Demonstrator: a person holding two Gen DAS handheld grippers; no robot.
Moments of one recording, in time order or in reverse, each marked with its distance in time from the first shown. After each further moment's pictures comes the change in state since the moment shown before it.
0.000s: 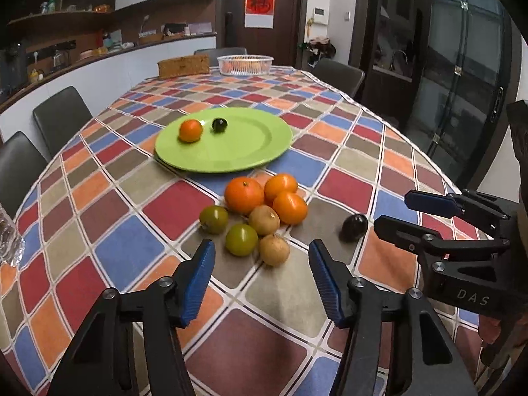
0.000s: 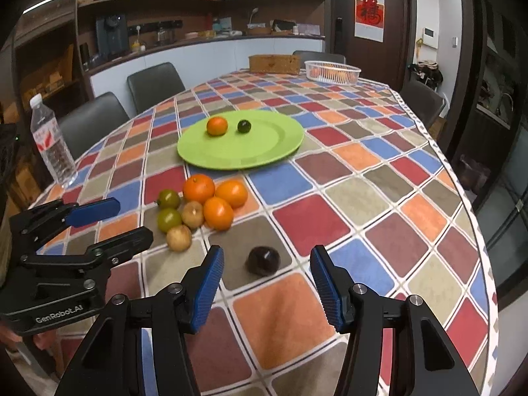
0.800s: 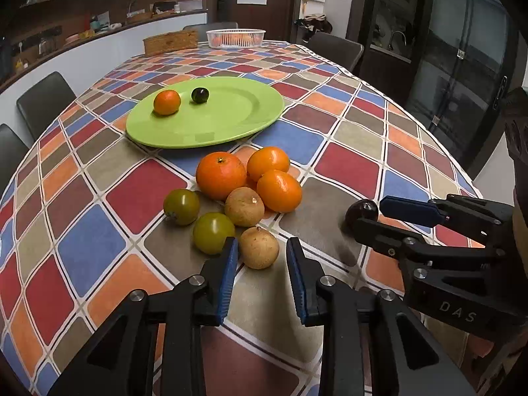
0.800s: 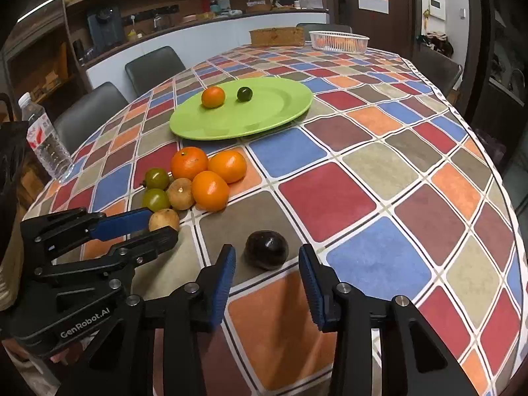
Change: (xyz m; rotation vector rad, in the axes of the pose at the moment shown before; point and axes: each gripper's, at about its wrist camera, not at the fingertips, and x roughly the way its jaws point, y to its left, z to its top) left arm 0.044 -0.008 0.002 0.004 0.100 -0.024; right arm 0.046 -0.006 -0.006 0.056 0.096 0.070
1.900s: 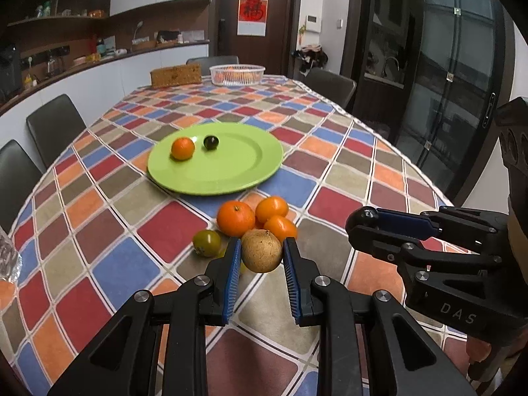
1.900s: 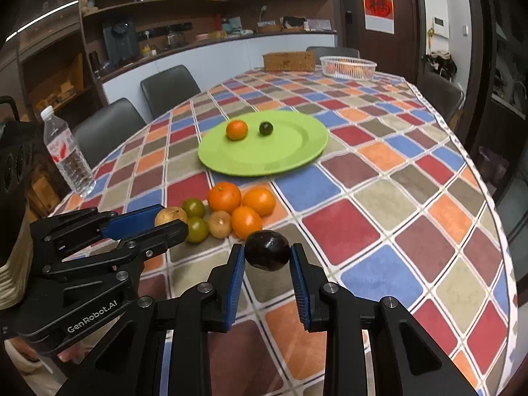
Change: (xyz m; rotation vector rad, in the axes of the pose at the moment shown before) left arm -0.057 0.007 0.012 0.006 -0.150 -0.006; right arm -0.043 0.024 0.016 -0.028 -0.099 0.024
